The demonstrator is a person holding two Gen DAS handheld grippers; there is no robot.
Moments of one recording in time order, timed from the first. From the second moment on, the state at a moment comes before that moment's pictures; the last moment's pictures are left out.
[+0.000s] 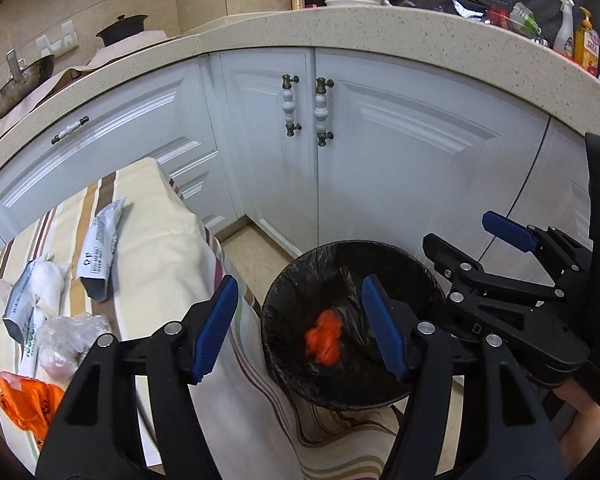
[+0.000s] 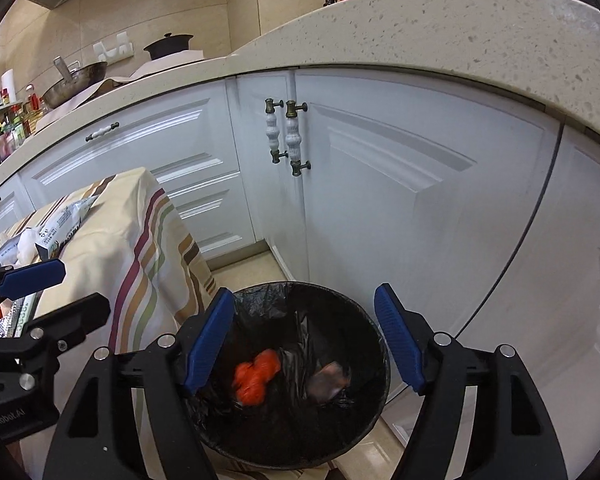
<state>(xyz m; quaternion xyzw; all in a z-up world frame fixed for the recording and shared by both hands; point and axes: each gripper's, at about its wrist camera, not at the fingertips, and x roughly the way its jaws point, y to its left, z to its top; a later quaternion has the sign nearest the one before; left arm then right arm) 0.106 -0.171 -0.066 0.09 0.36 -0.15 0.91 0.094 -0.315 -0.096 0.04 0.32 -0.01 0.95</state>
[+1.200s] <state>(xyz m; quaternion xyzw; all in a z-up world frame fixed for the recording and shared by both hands) 0.005 0.088 -0.058 0.00 0.36 0.07 0.93 0.046 -0.105 -0.083 -0.06 0.35 0.18 0.92</state>
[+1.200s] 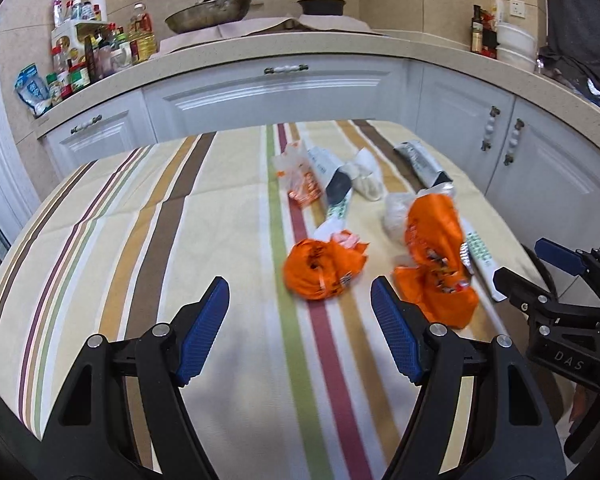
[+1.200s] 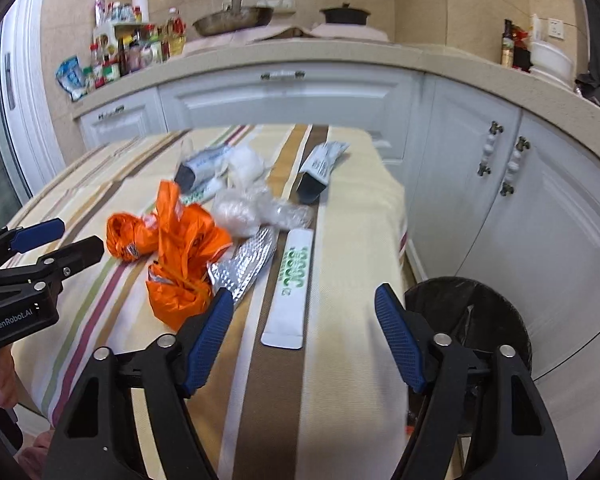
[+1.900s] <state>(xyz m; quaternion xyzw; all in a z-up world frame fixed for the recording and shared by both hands) 0.038 0.084 -0.087 -0.01 0.40 0.04 0.92 0.054 -0.102 -0.098 -0.06 0.39 0.19 0.90</state>
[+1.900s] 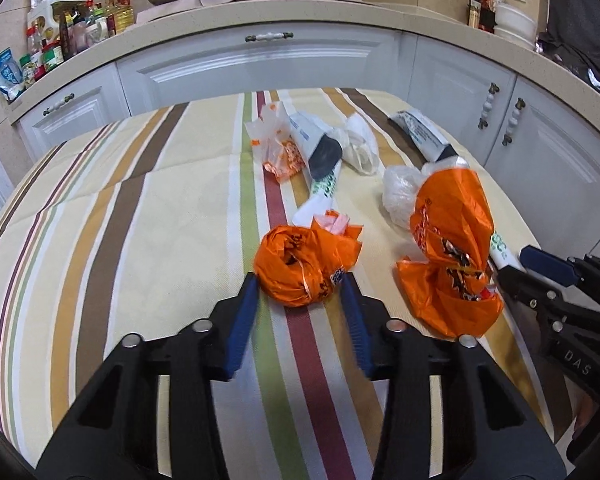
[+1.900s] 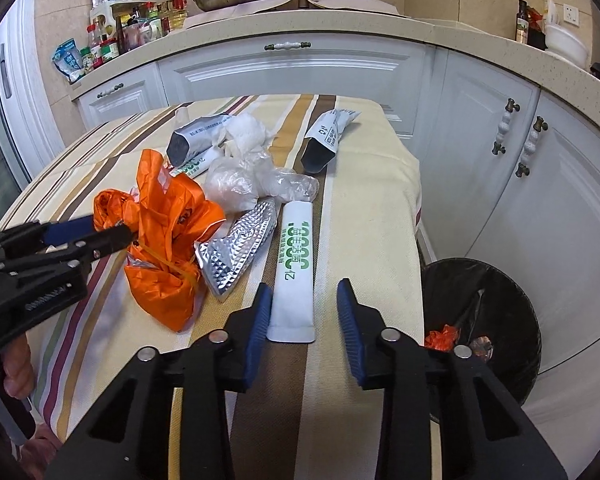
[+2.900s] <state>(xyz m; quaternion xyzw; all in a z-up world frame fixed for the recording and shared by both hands) -0.003 0.066 -0.031 -0.02 0.32 0.01 0.95 0.035 -0.137 -0.068 -0.05 0.33 0.16 0.93</state>
